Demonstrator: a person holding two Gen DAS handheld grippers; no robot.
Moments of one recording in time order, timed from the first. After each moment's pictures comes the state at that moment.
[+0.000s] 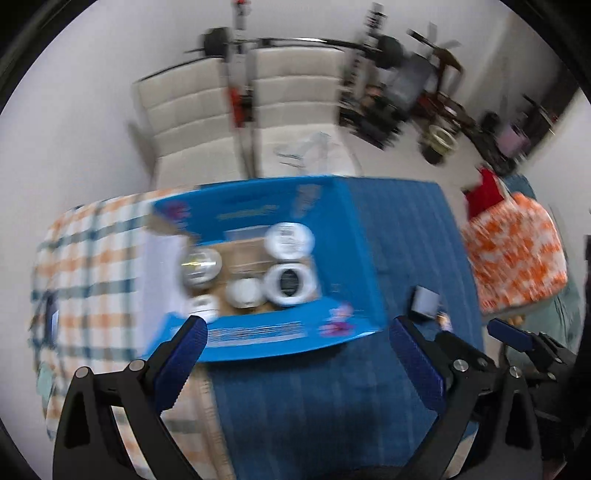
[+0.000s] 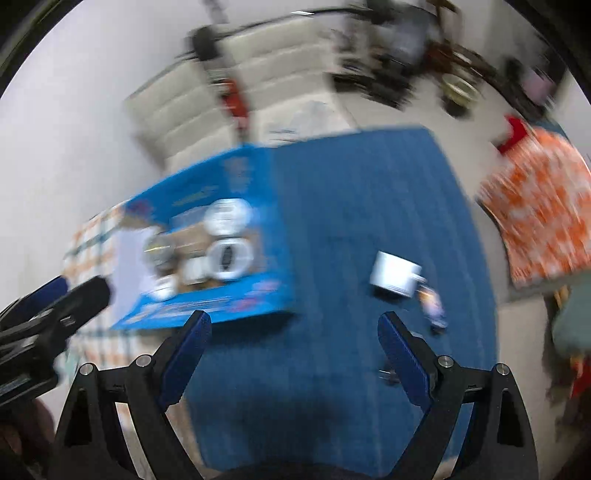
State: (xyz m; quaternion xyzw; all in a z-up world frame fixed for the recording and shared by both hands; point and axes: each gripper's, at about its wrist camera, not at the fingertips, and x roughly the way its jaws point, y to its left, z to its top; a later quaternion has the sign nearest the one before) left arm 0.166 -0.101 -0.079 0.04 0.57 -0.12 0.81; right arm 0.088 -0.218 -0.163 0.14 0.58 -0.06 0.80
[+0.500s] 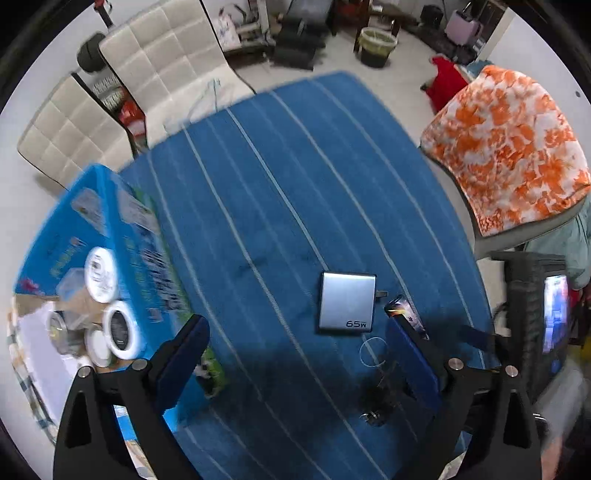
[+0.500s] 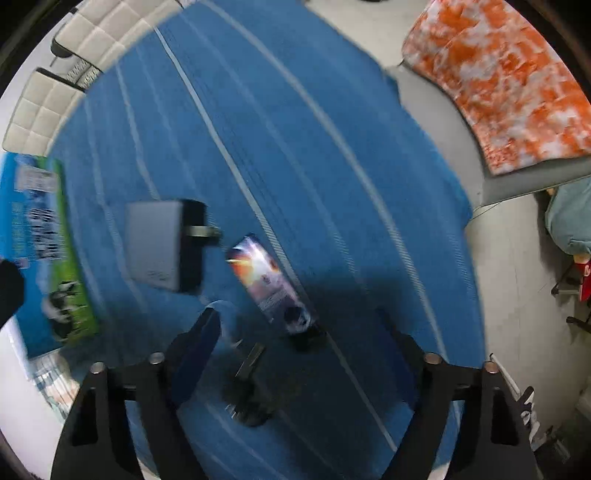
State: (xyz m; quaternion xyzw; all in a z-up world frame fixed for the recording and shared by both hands) left arm 0.184 -0.320 -0.240 0.18 0.64 -0.19 0.72; right arm 0.091 -0.404 -0.379 0.23 0.69 -0.14 0.67
